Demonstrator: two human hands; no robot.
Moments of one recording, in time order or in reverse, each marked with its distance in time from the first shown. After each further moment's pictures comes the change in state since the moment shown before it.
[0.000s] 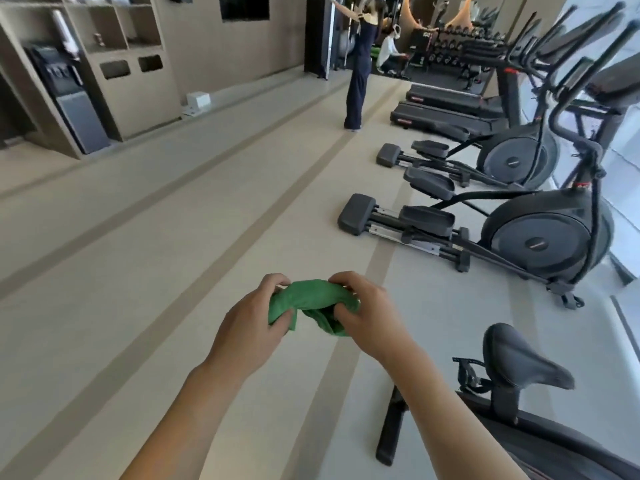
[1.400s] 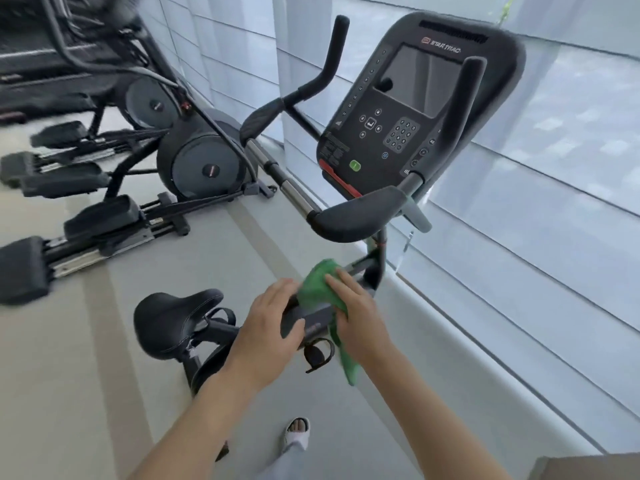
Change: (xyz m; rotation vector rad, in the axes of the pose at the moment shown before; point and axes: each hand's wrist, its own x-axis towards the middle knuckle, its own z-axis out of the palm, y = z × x) left_hand -0.131 0.478 0.517 -0.185 -0.821 0.740; right_hand -0.478 0.320 -0.390 -0.210 0.799 0.797
